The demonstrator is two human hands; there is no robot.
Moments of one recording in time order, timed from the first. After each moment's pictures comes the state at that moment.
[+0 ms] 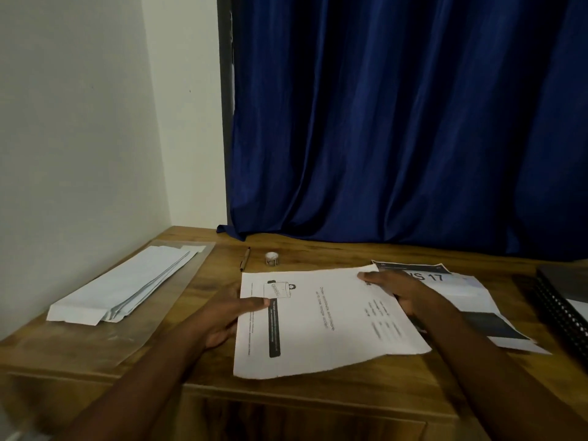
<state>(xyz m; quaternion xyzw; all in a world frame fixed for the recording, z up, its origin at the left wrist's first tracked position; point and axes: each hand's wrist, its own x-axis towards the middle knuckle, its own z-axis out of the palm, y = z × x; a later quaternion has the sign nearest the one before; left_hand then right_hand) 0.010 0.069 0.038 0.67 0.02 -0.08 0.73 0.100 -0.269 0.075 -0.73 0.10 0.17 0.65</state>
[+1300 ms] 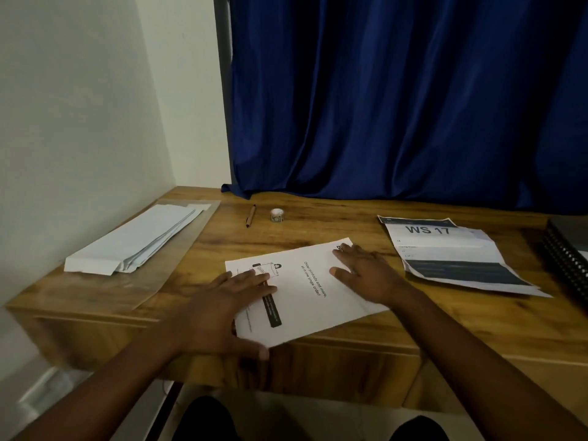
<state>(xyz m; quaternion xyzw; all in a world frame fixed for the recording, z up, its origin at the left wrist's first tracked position) -0.079 0.082 0.025 0.97 -0.22 -0.04 0.06 0.062 -0.236 0.004 -0.97 -0.22 0.01 0.12</state>
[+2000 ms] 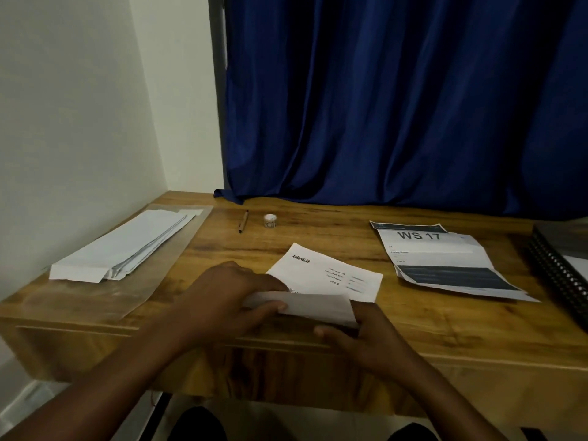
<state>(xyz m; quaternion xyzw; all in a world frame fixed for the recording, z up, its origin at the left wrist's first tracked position) -0.082 0.050 0.067 0.93 -0.29 0.18 0.12 -0.070 -0.223 0.013 -0.85 -0.25 0.01 0.47</state>
